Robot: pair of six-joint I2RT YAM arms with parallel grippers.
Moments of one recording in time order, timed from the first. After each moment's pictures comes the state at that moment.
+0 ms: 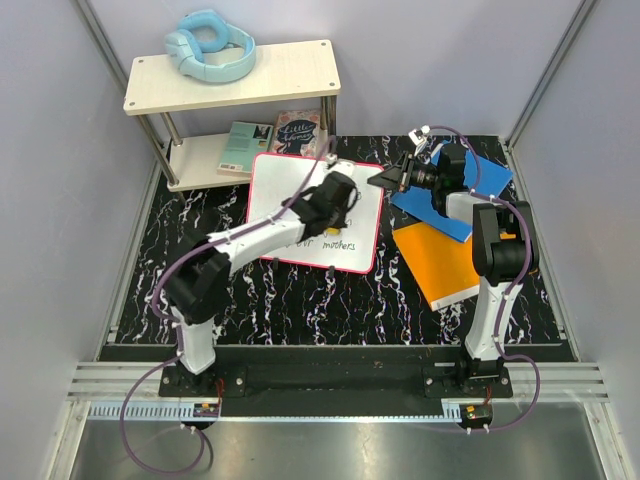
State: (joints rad) left arm -0.73 1.83 1.38 -0.30 -0.32 -0.35; right arm 0.09 2.06 1.28 0.63 -1.12 0.68
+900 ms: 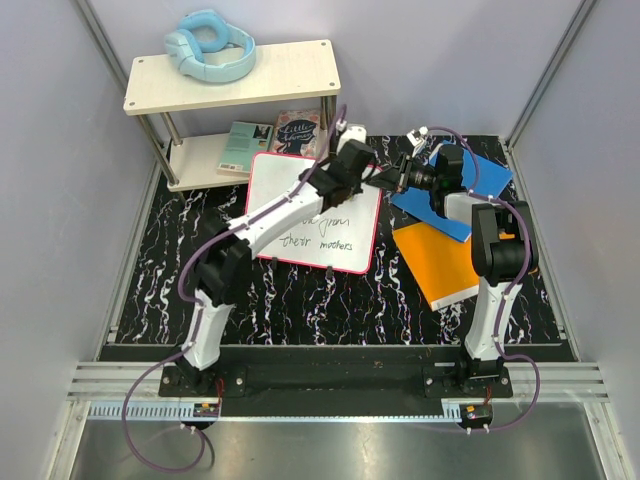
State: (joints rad) left arm -0.77 2.14 1.96 -0.48 -0.47 -0.38; right arm 0.10 2.06 1.28 0.62 -1.09 0.65
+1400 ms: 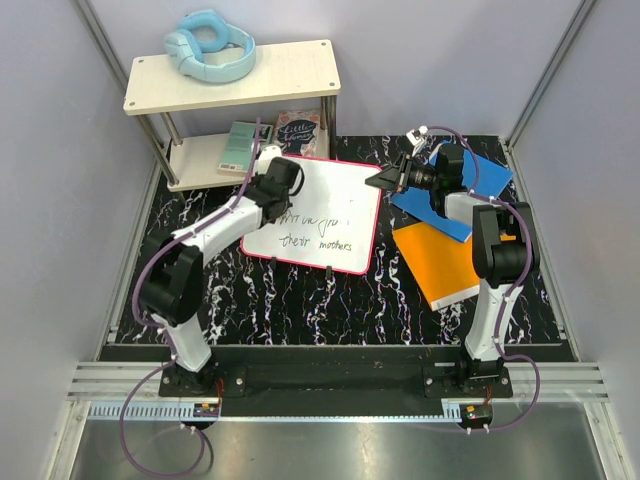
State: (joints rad) left arm -0.50 1.79 1.36 -0.36 -0.54 -0.48; right arm 0.10 2.04 1.27 0.61 -1.10 0.67
